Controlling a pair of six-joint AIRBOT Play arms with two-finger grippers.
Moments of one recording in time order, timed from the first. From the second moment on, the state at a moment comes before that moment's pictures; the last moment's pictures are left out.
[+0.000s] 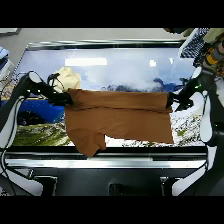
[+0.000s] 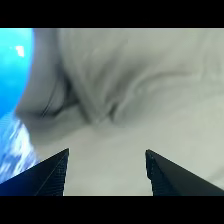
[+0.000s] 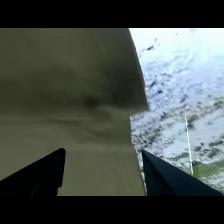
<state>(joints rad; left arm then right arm) 0.04 -1.81 1.64 1.16 -1.39 -1.42 -0.21 -1.89 1.82 -1.41 1.66 1.62</state>
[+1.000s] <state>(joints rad) 0.15 -1.10 0.45 0.79 -1.11 -1.57 -0.47 -1.40 1.10 -0.99 1.46 1.33</state>
